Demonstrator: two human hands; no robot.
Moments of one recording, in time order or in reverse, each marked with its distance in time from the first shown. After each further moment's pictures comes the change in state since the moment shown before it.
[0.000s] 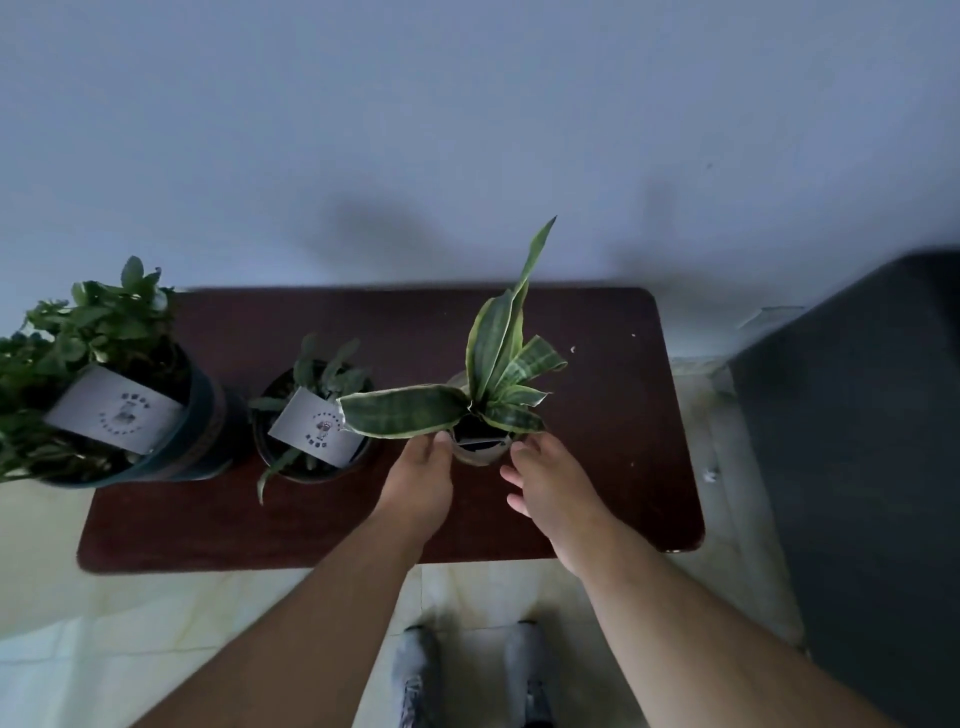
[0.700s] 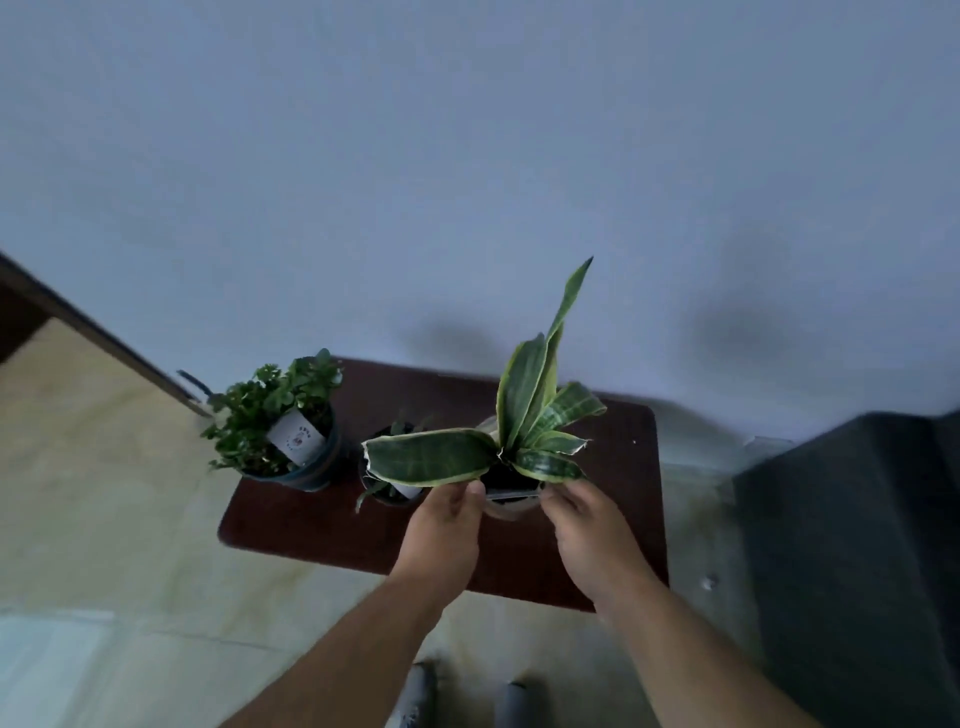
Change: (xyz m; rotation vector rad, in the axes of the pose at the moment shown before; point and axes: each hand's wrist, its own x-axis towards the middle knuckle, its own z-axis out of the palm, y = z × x) left_hand -0.186 0.104 -0.049 -0.145 0.101 0.136; right_hand -0.165 -0.115 -0.025 -0.262 -0.023 -0.271
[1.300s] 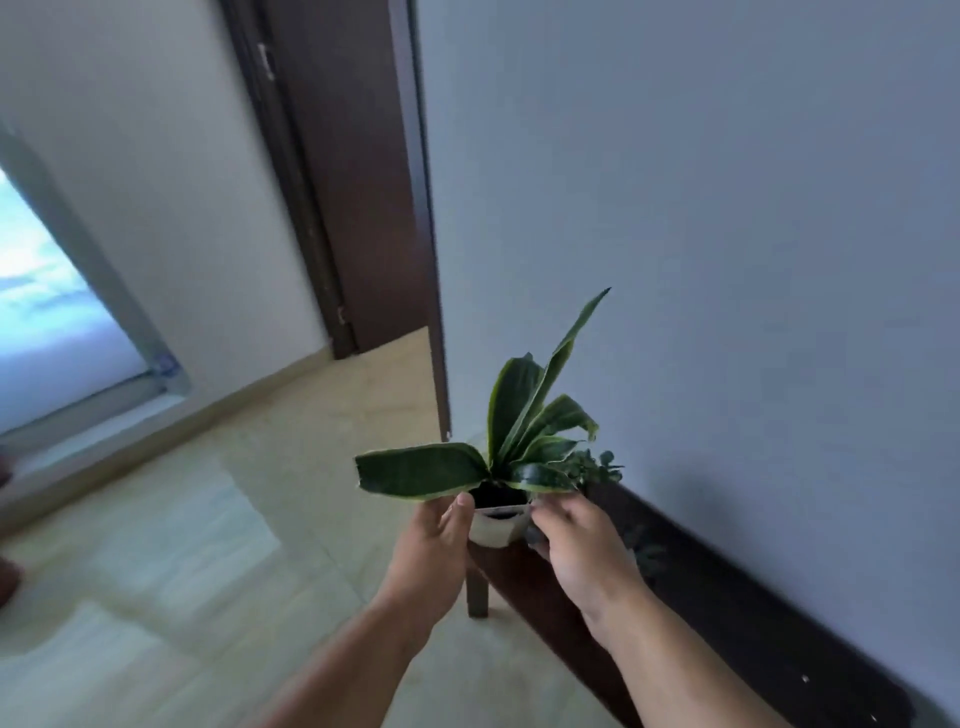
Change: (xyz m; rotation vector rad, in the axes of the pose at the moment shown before) left_hand -0.209 0.020 -0.242 -0.440 0.609 0.190; right_hand -0.172 -0.145 0.198 -0.172 -0.568 -0.344
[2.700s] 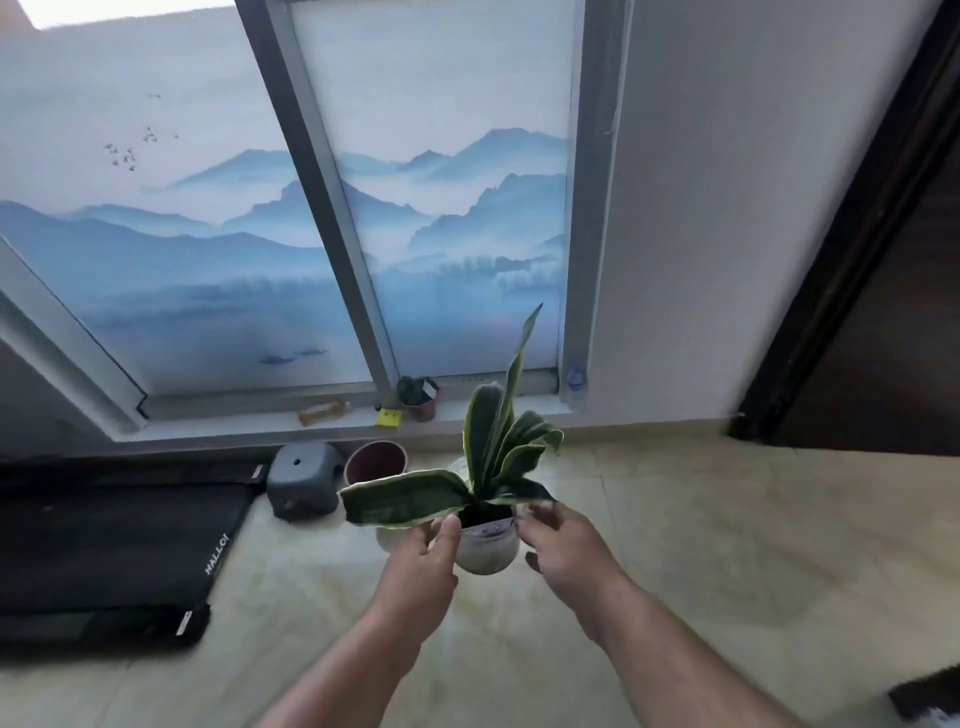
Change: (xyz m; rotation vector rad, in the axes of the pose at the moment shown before) left_hand 0.235 0.025 -0.740 -0.168 0.783 -0.174; right_hand 0.182 -0.186 0.825 -0.188 -0.849 -0.007
